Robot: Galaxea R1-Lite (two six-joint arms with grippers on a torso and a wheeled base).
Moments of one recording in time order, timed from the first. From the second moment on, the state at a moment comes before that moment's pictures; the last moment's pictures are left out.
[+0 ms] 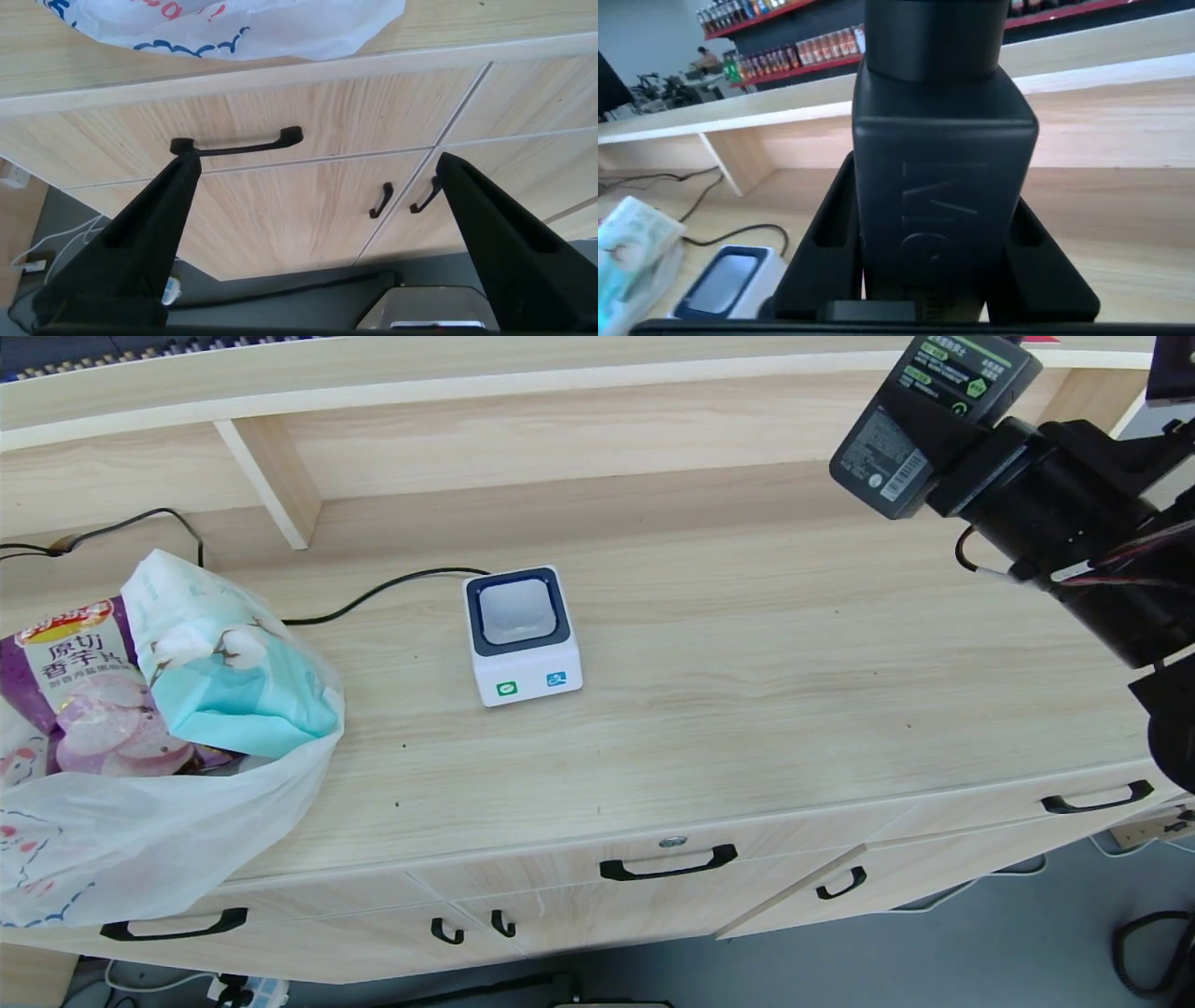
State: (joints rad) left arm 0.00 0.00 0.00 -0.02 0.00 0.10; right arm 0.32 1.64 -1.02 -1.19 0.24 0.24
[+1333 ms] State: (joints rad) left arm 0.00 0.00 0.00 -0.02 0.00 0.10; right arm 0.89 1.37 -0.71 -1.24 0.36 0.42
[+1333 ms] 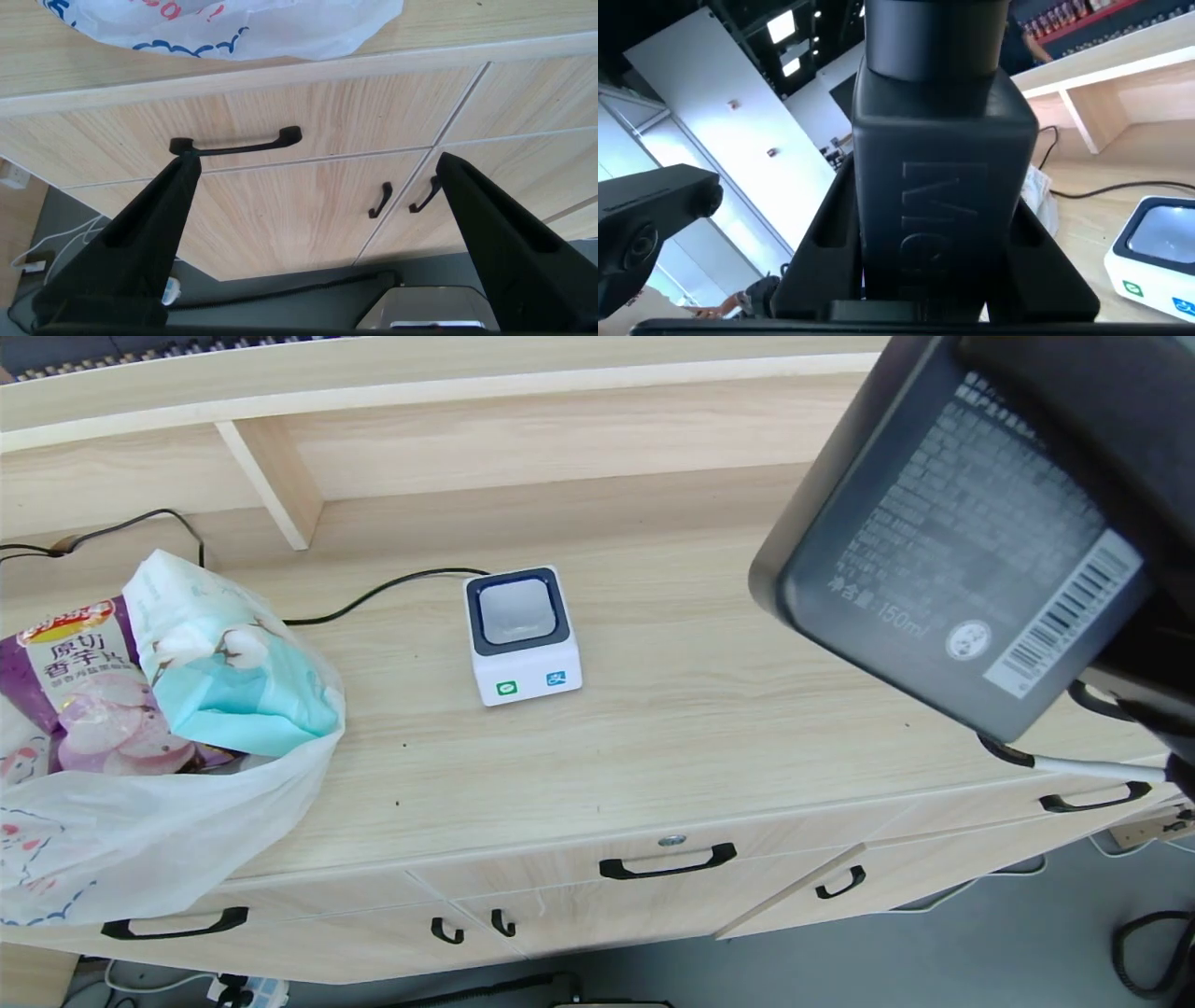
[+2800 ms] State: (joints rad) left arm 0.00 0.00 0.00 -0.02 0.00 0.09; right arm 0.46 1.54 -0.64 -1.25 0.19 -0.29
